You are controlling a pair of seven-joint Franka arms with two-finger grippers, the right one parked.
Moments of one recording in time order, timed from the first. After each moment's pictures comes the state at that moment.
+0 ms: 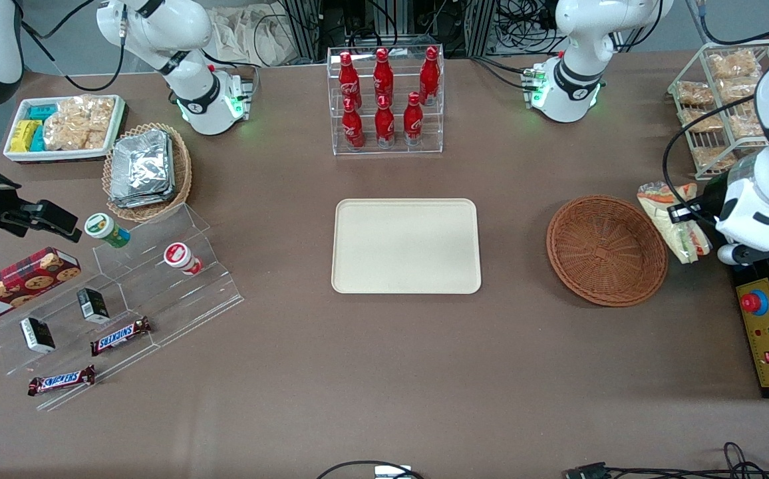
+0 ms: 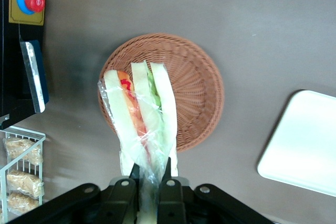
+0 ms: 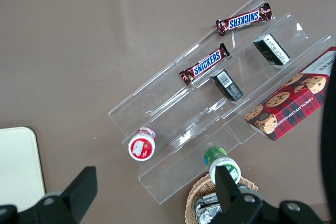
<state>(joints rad) 0.16 0.11 -0.24 -1.60 0.06 1.52 -0.32</state>
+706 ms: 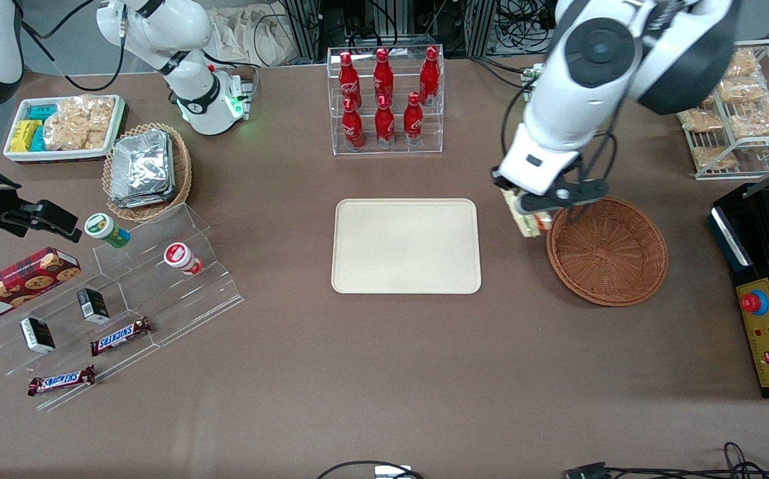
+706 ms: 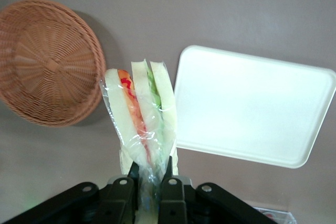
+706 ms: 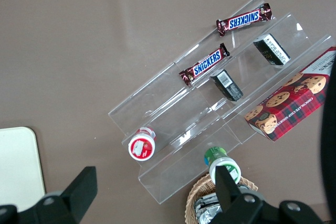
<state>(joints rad) 0.12 0.12 -0.72 -1.67 0.06 1.64 -0.75</state>
